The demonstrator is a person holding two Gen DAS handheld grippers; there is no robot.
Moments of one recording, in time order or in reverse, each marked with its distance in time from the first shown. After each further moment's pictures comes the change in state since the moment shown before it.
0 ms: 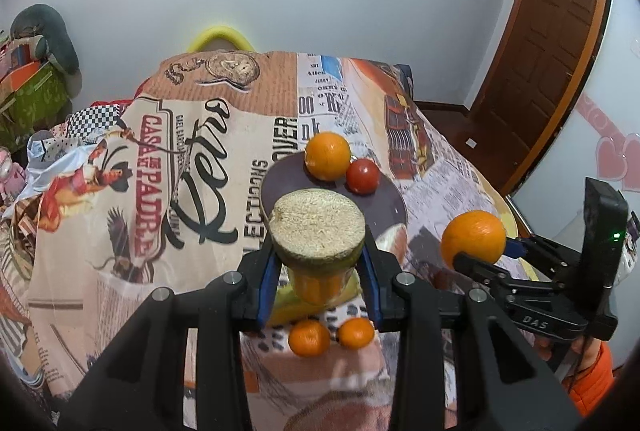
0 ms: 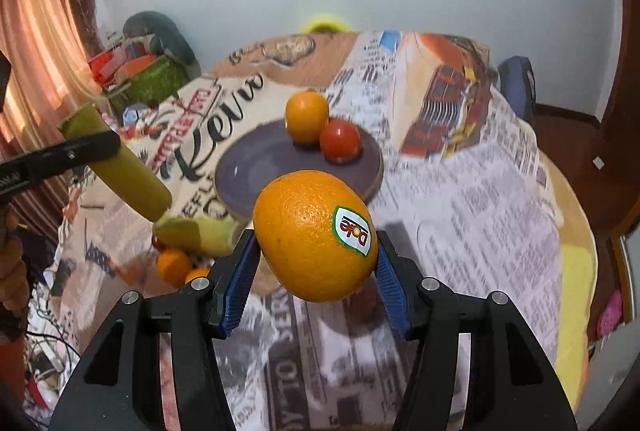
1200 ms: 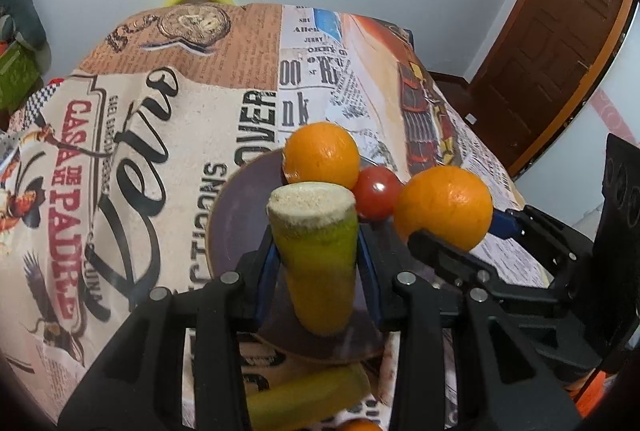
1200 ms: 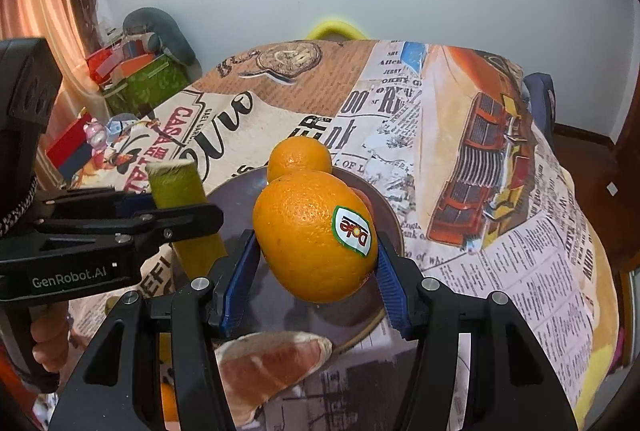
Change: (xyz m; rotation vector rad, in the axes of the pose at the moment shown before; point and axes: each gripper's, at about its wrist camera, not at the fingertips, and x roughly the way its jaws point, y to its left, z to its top) left arm 0.139 0.003 0.042 -0.016 0.152 -0.043; right arm 0.083 -0.007 0.062 -0.049 0.005 0.022
